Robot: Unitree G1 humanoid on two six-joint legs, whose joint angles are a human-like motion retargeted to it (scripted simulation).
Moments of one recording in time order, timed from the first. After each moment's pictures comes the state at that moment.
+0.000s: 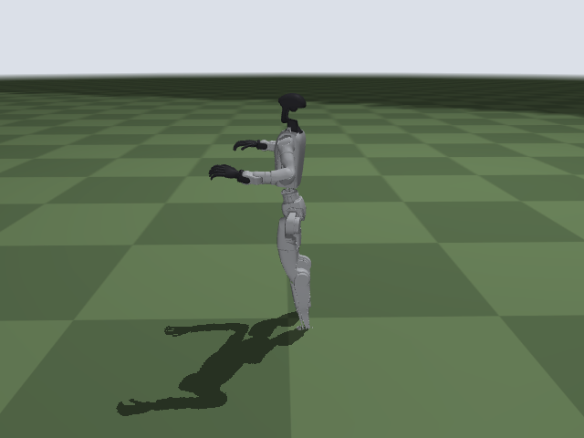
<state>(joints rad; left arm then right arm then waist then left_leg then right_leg) 0.32 0.78 0.29 -0.06 0.35 -0.05 0.32 -0.08 -1.06 0.15 -0.17 -0.60 -0.10 -0.07 -0.05 0.01 -0.30 -0.09 0.01 0.24 -0.03 -0.24 -0.01 -0.15 0.05 -0.03 -0.04 -0.16 0.08</state>
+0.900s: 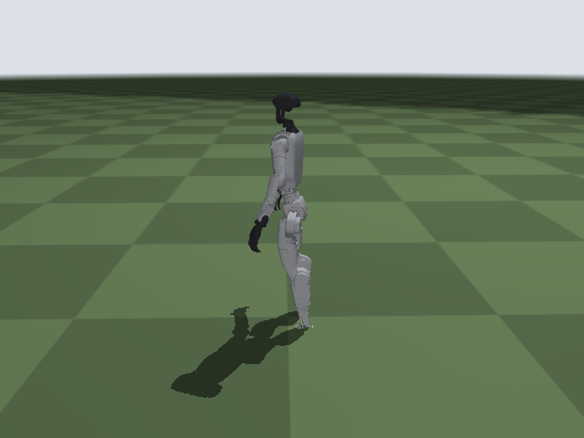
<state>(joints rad) 0.17 0.56 -0.31 1.07 0.36 -0.05 0.00 -0.12 -0.43 0.37 1.16 -0.34 -0.01 -0.02 -0.12 0.01 -0.29 -0.15 -0.02 0.22 -0.03 -0.24 0.01 -0.22 0.02 -0.01 -0.03 -0.15 0.10</state>
